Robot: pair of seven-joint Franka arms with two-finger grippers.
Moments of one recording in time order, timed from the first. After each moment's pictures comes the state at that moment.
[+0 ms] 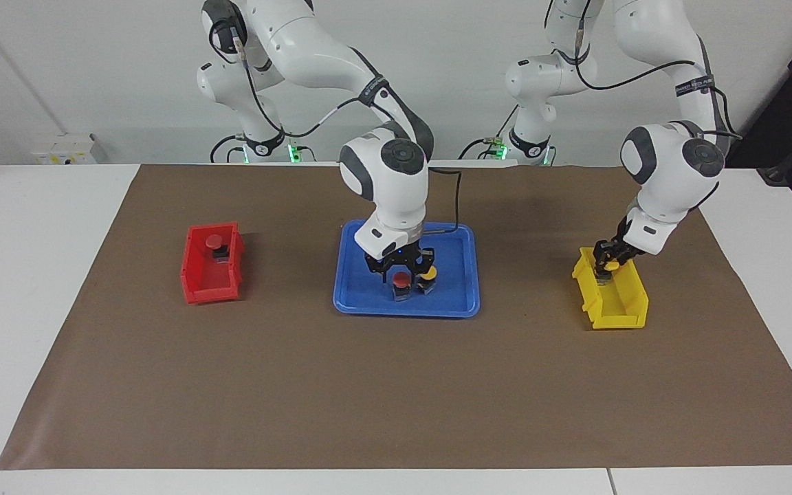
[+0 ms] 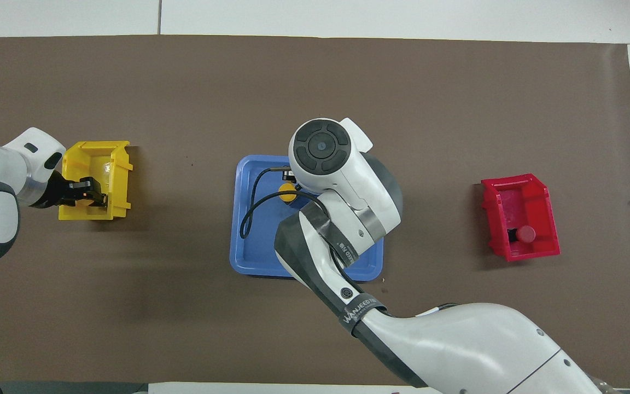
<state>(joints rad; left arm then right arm) 0.07 0.04 -0.07 -2.15 0.00 2.14 -0.10 0.58 0.46 0.03 -1.61 -0.06 2.11 0.70</state>
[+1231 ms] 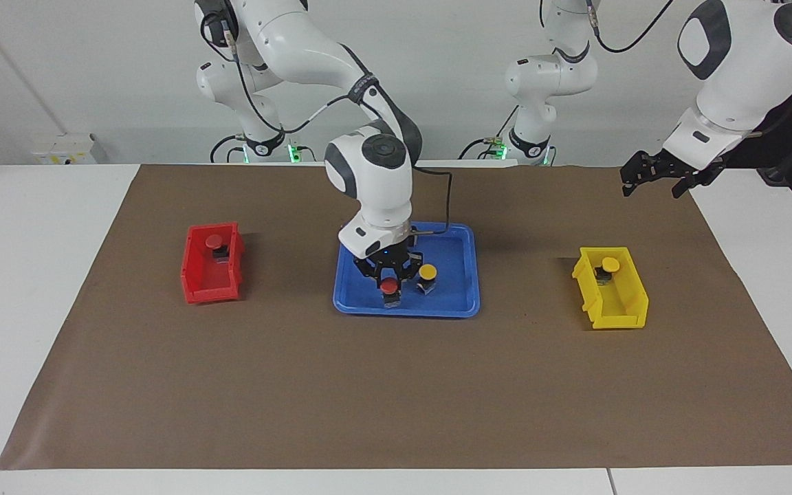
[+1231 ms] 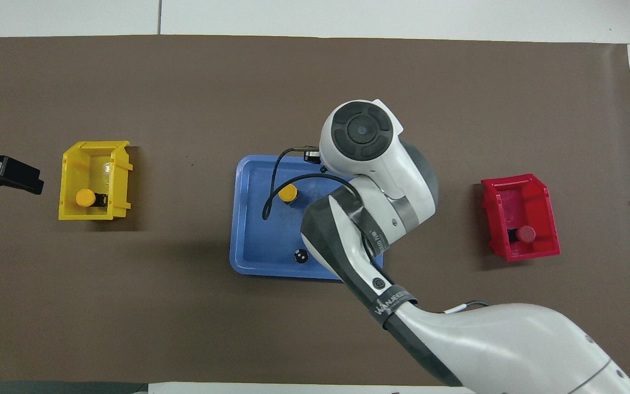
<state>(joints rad) 0.02 -0.02 -0.09 -1.66 0.03 1.52 0.10 0.47 0.36 0.01 -1.62 -0.06 2.08 0.60</state>
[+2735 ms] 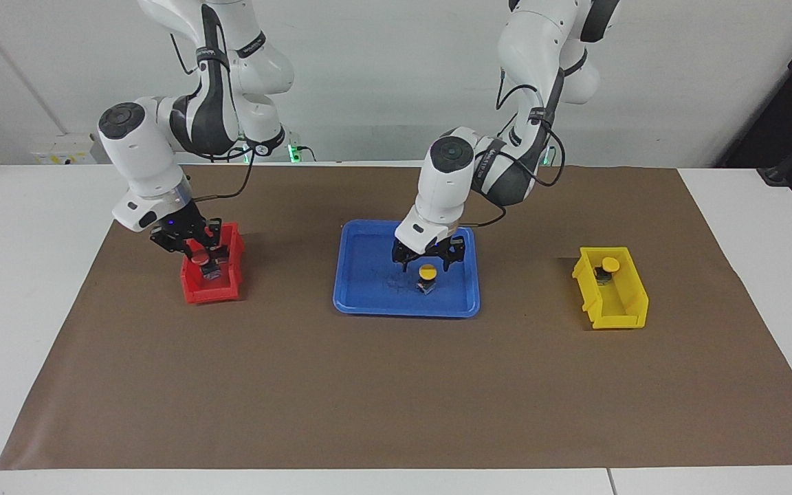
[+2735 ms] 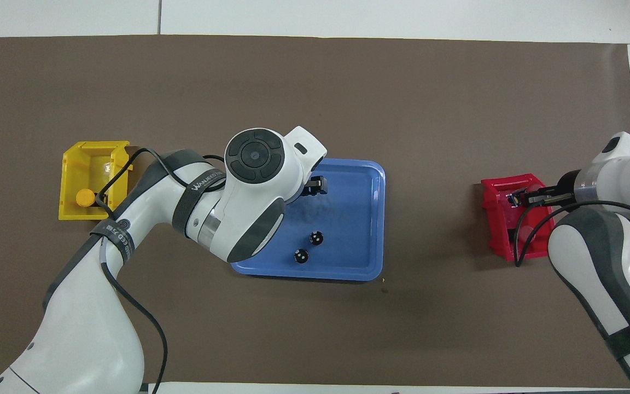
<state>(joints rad) -0.60 0.35 -0.10 -1.77 -0.01 2.17 -0.63 -0.08 -0.08 0.01 -2.27 0.02 2.25 -0.24</state>
